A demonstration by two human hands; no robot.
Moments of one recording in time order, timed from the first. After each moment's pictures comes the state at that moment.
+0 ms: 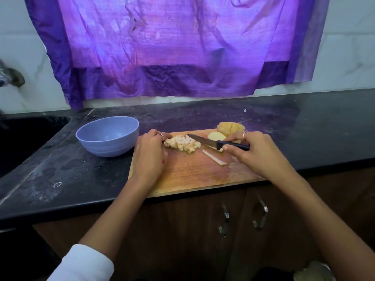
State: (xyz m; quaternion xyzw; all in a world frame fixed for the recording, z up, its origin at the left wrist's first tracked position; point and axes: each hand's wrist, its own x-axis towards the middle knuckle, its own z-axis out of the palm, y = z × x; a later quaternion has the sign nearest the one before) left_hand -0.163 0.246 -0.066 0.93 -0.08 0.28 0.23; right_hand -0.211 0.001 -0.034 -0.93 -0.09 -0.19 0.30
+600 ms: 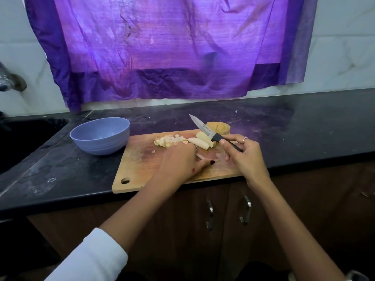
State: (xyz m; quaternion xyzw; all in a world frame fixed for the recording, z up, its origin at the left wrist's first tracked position) left_hand -0.194 0.156 -0.053 0.97 -0.17 0.17 0.08; right_hand -0.218 -0.013 -0.064 -0.76 -0.09 -0.24 0.60
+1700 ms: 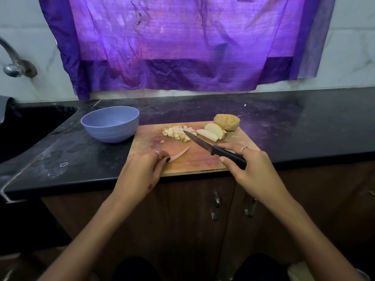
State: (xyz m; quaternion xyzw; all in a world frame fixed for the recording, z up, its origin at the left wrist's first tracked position) left_hand -0.253 0.249 -0.074 0.93 -0.16 0.24 0.22; right_hand -0.266 -0.002 -0.068 -0.90 -0.15 -0.24 0.34
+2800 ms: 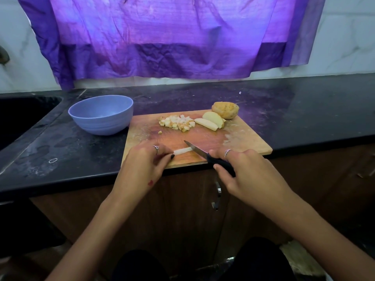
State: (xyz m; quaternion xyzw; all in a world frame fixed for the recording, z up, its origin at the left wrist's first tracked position) left_hand -0.256 0.249 -0.075 0.91 -0.17 0.25 0.27; right_hand -0.311 0.036 -0.045 -0.96 -0.16 -0.17 0.16
